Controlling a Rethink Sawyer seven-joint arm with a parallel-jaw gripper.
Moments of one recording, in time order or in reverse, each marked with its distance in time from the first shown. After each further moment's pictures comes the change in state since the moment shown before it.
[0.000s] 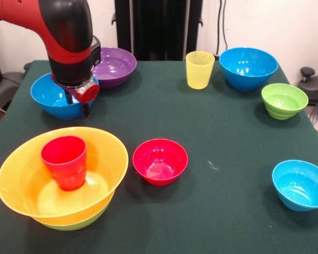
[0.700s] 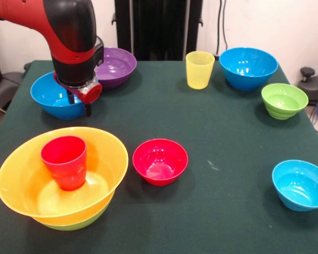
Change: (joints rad) arm 0.017 -0.002 -0.006 0.000 0.000 0.000 0.000
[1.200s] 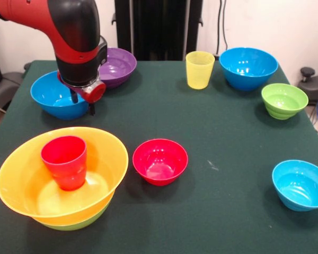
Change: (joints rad) arm 0.005 -0.001 0.000 0.016 0.000 0.000 0.000
